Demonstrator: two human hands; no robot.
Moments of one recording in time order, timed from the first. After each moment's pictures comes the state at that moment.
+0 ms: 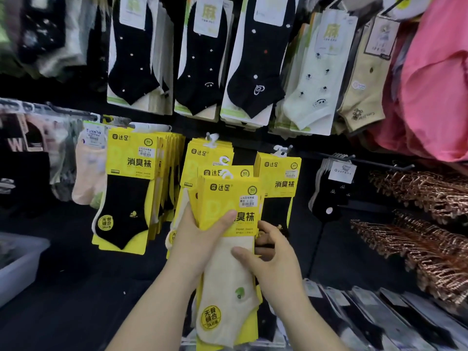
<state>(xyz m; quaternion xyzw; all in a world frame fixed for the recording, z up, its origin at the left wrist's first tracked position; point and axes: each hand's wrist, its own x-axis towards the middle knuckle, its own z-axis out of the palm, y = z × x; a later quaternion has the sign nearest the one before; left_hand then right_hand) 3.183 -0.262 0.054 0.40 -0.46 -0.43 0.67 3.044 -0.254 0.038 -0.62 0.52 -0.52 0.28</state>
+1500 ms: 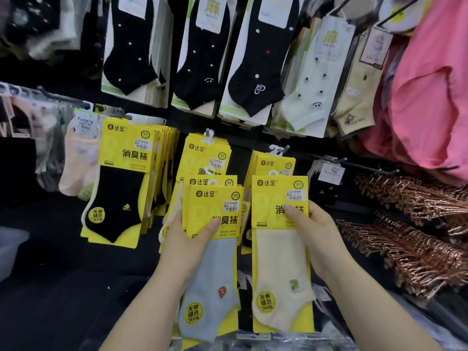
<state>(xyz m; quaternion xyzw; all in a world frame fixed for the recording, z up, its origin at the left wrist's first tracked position) 3.192 -0.272 0.025 0.45 -0.47 -0.38 0.66 2.979 -0.279 0.081 -0.61 0.40 -0.56 0.39</state>
